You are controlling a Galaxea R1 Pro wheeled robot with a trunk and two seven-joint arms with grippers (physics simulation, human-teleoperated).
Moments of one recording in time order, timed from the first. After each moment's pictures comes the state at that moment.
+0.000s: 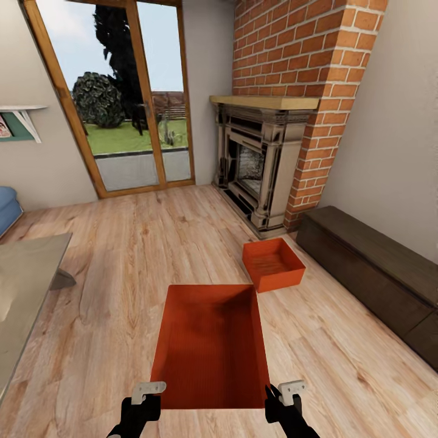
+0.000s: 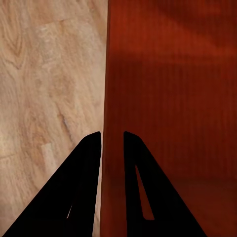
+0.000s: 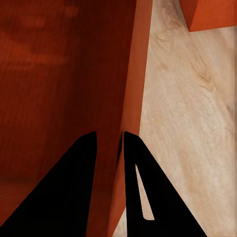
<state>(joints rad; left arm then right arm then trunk) -0.15 -0.03 -0.05 -0.85 0.06 -0.01 0.03 -0.20 0.04 0.11 -0.70 -0.02 -0.20 0.08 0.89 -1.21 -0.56</state>
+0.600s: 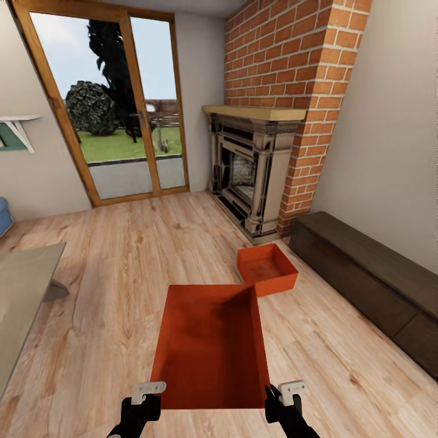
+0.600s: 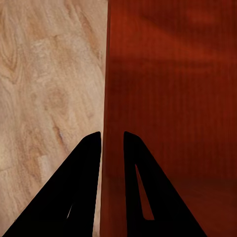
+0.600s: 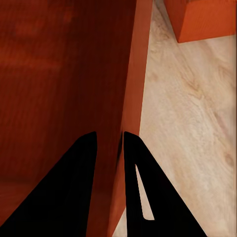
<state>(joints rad) -0.15 -0.03 -0.05 -0.85 0.06 -0.01 0.03 -0.20 0.04 0.11 -0.70 -0.02 -0.20 0.08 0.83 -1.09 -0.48</state>
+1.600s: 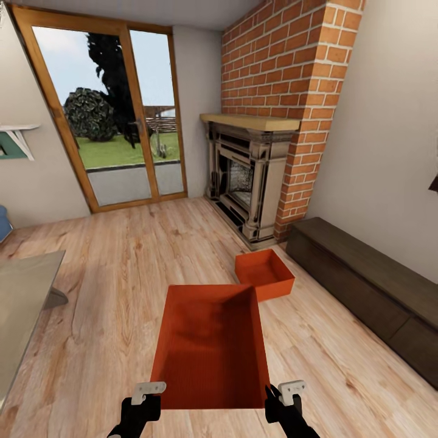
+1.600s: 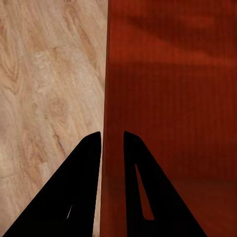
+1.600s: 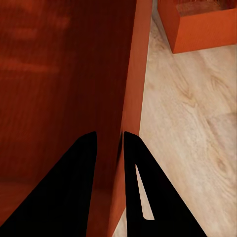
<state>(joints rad) -0.15 -0.03 -0.05 -0.85 0.06 -0.01 0.03 -0.20 0.04 0.11 -0.70 -0.02 -0.20 0.08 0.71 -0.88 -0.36</state>
